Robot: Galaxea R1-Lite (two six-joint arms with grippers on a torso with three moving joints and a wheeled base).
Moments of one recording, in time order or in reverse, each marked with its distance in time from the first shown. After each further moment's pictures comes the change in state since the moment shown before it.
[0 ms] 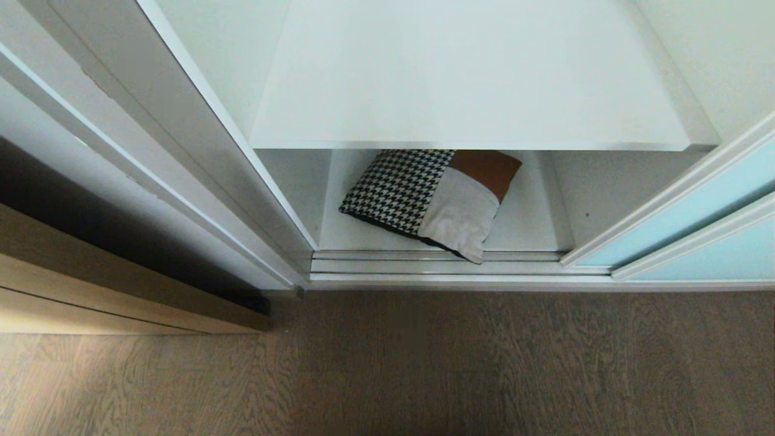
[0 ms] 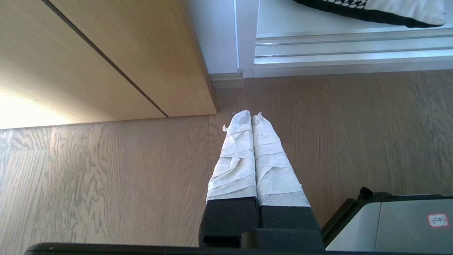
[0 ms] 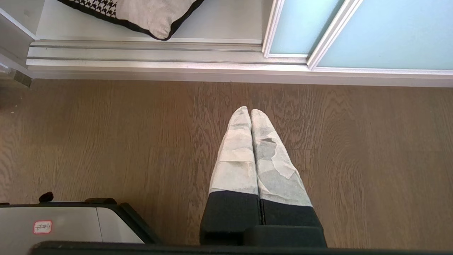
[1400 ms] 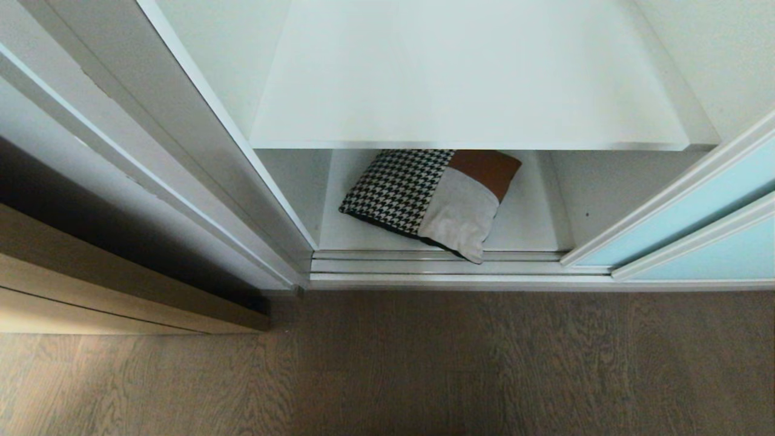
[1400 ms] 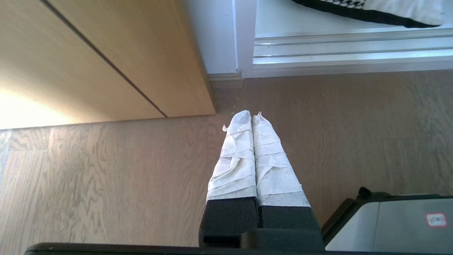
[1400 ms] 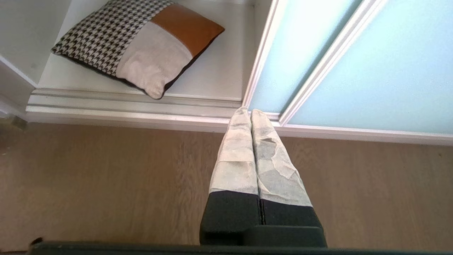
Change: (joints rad) left arm 0.000 0.000 0.000 0.000 -0.001 -0.002; right arm 0.000 0.217 -0.510 0.163 -0.021 -0.075
